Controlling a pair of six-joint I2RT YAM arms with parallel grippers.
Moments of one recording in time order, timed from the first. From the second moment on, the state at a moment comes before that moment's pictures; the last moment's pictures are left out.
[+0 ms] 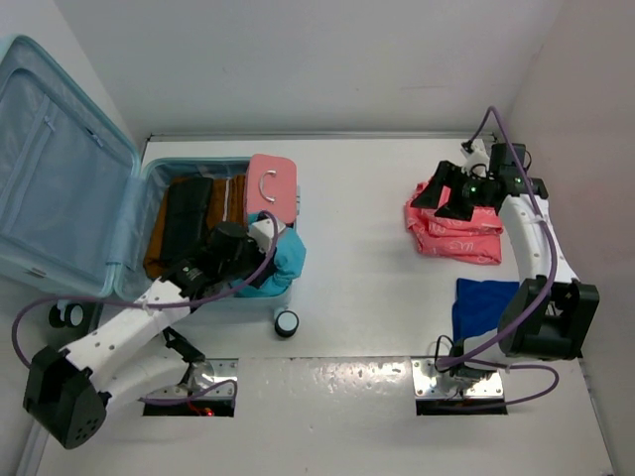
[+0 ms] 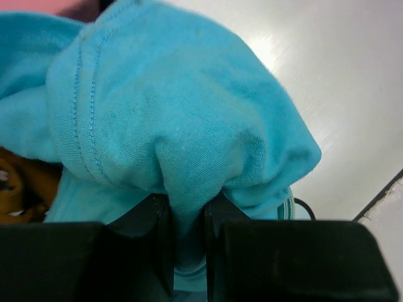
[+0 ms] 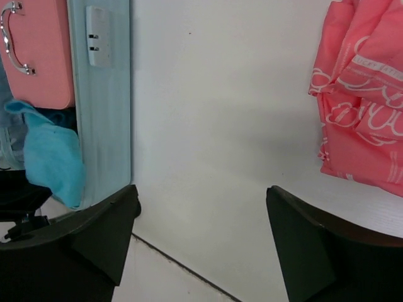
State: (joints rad) left arm -0.57 0.93 0.66 -0.35 0.15 0.05; right arm -0.16 1.45 1.21 -0.71 -0.66 0.18
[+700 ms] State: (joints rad) left arm -0.58 1.03 1.29 -0.32 0.14 0.08; right arm -0.46 1.47 1.23 -0.61 -0.37 0.20
